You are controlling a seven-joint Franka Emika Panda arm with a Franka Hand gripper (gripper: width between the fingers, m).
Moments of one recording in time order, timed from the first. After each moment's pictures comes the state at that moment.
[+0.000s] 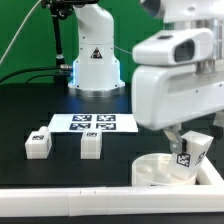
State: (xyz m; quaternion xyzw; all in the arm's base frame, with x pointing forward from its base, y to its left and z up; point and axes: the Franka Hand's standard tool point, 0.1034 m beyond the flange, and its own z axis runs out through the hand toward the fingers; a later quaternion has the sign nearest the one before) arm 0.635 0.121 0.072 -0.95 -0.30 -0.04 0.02
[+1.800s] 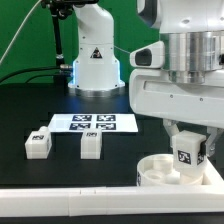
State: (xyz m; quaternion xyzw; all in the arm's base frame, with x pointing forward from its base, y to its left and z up) arm 0.633 0.113 0.067 -0.90 0.43 -0.03 0.05
